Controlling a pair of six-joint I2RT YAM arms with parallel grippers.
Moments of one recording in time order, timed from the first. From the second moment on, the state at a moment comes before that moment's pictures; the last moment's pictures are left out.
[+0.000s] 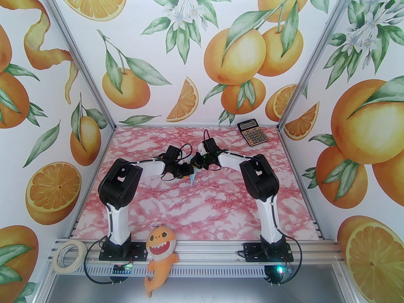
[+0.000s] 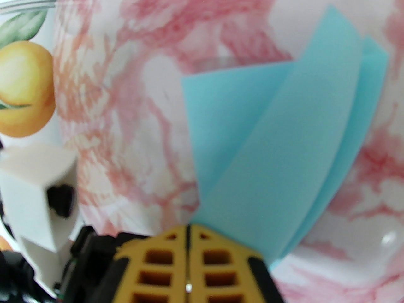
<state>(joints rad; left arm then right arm) -0.47 1.99 1.16 -0.18 0.50 -0.67 0.49 2.20 1.48 -0.20 -0.56 0.82</state>
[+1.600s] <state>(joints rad) -0.47 2.01 1.16 -0.17 0.49 -0.67 0.49 2.22 1.50 -0.20 -0.50 0.85</state>
